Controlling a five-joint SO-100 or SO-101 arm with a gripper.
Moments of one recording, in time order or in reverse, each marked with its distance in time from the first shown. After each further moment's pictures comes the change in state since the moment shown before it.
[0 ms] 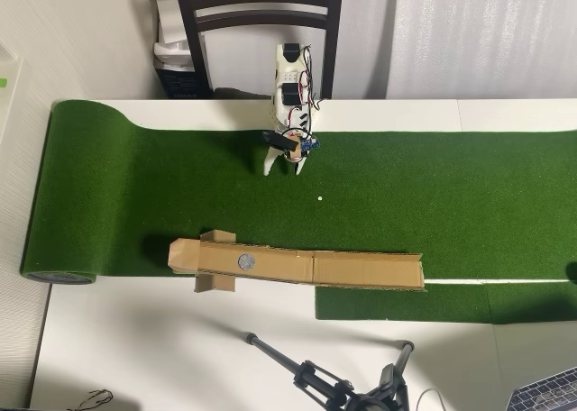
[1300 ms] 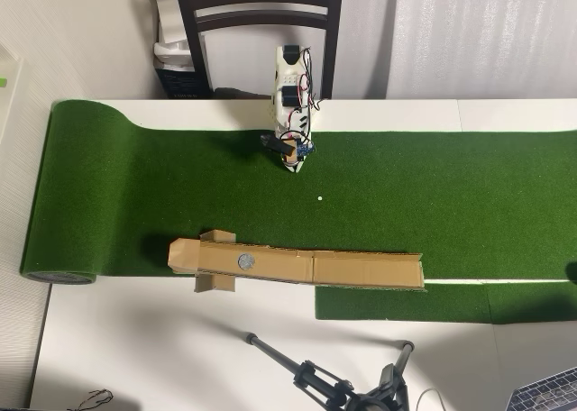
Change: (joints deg) arm 0.0 0.9 4.7 1.5 2.1
